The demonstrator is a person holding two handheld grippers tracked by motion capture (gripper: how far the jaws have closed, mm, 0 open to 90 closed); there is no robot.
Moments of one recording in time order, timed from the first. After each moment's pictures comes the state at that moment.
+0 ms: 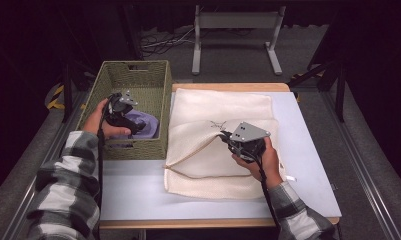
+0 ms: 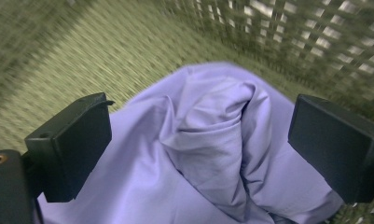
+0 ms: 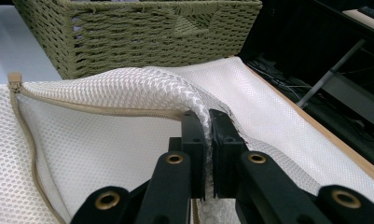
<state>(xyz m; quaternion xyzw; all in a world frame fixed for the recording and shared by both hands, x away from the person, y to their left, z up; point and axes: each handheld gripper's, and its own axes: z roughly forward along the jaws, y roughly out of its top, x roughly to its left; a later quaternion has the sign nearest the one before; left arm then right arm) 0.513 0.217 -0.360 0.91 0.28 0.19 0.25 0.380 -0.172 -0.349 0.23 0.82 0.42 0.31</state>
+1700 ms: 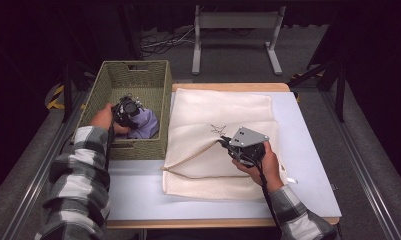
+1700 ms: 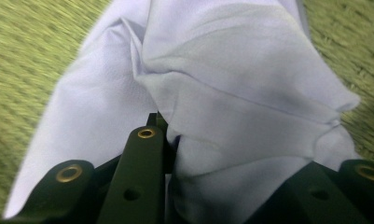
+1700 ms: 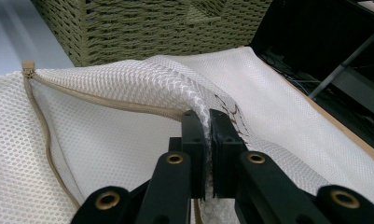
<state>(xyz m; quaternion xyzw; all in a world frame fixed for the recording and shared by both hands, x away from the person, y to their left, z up) 0.540 0.208 -0.383 0.94 0.28 0.17 0.11 0.374 -0.172 -0.358 0.22 0.83 0.41 0.30</state>
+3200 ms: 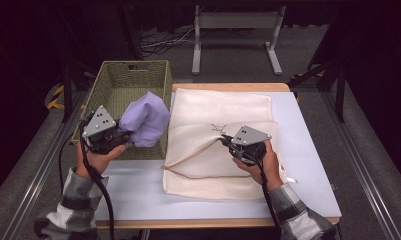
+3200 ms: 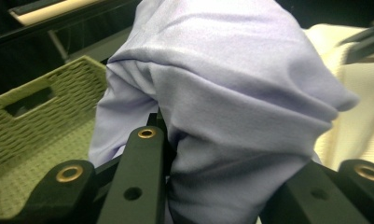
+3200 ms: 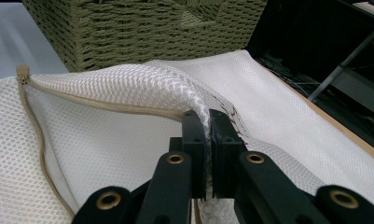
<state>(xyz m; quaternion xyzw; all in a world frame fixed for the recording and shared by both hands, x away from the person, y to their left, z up) 0.372 0.216 -0.312 0.78 0.26 0.27 0.50 0.378 -0.176 -0.360 0.23 0.82 0.42 0.29</state>
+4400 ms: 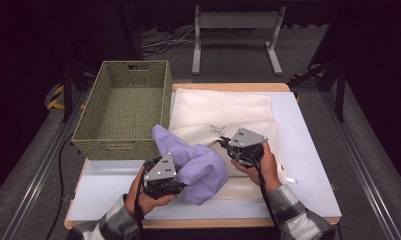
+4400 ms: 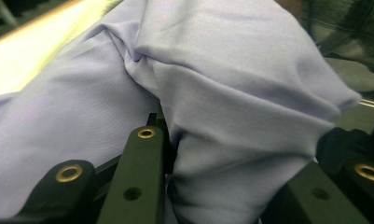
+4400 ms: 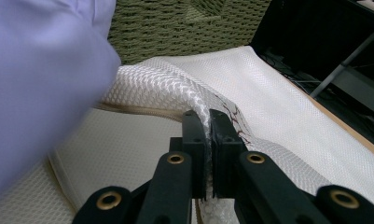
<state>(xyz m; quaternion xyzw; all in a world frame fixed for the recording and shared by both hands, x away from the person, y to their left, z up) 0.317 0.090 -0.376 0.85 0.14 0.10 0.49 0.376 -0.171 -0.365 0.23 0.83 0.42 0.30</state>
